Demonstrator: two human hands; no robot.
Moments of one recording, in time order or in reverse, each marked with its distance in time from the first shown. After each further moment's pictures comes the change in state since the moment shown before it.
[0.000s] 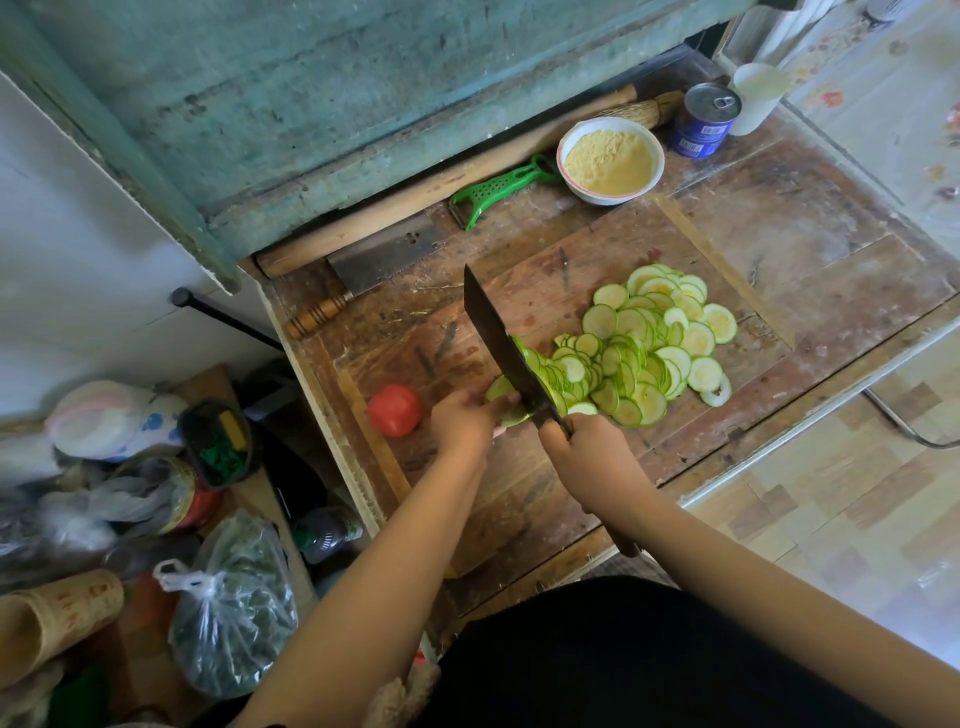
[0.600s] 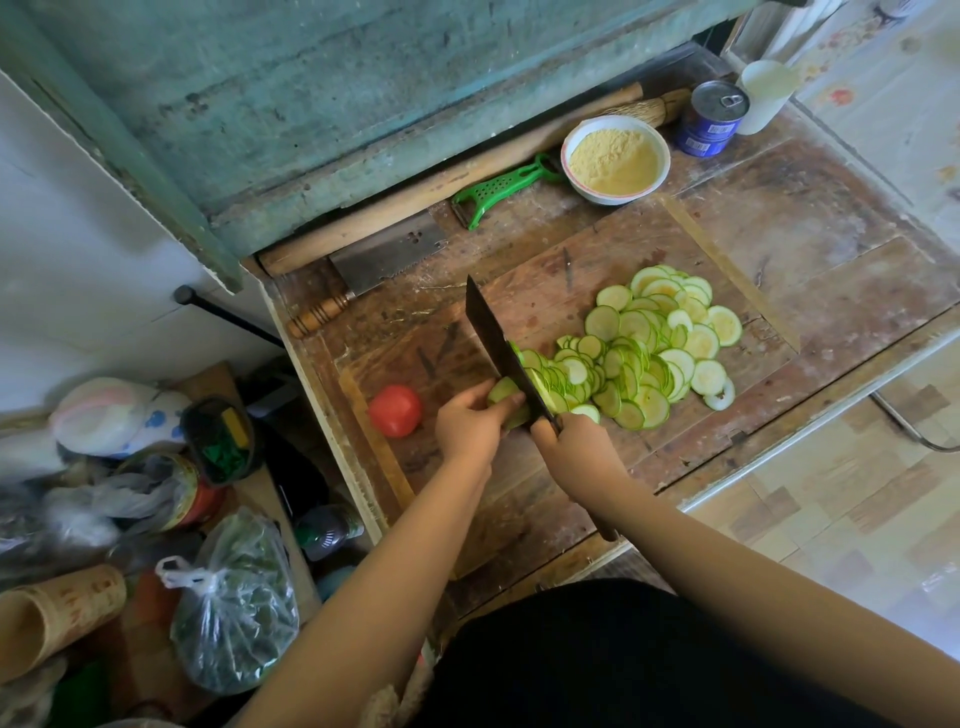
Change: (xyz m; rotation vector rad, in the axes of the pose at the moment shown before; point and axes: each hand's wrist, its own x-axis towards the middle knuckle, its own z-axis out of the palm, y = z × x) left_hand 0.000 -0.008 0.004 0.024 0.004 0.076; right_hand 0.025 0.006 0.014 -0.019 -0.005 0.058
